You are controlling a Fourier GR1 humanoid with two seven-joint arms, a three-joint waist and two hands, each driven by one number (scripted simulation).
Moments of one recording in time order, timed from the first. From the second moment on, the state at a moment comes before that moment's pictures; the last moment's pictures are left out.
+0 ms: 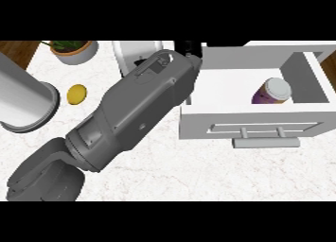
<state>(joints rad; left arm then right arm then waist) -1.43 0.00 -0.60 -0.50 1.06 0.79 -0.28 0.06 -0.10 -0.37 -2.36 0.24 0.47 0.08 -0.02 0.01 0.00</state>
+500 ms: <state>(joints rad) -1.43 0.02 -0.58 -0.51 1.03 0.79 -0.23 -0.15 -0.10 -0.12 -2.11 0.68 0.31 0.01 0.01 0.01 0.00</state>
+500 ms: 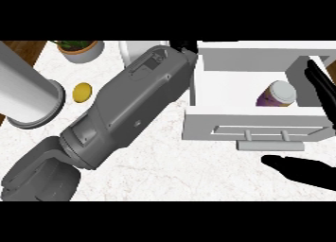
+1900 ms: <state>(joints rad) -1.23 0.30 -0.59 -0.86 0.89 0.82 -0.01 -0.70 -0.14 -0.02 -0.91 1.24 -0.28 -0.12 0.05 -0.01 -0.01</state>
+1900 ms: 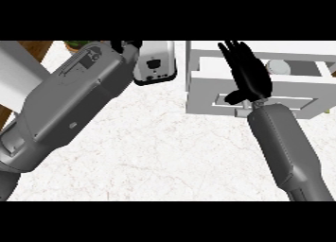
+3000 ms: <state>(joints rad) -1.14 0.42 -0.56 -1.08 0.82 0.83 0.10 -1.05 -0.20 -0.17 -0.33 1.30 -0.65 -0.13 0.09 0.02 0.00</state>
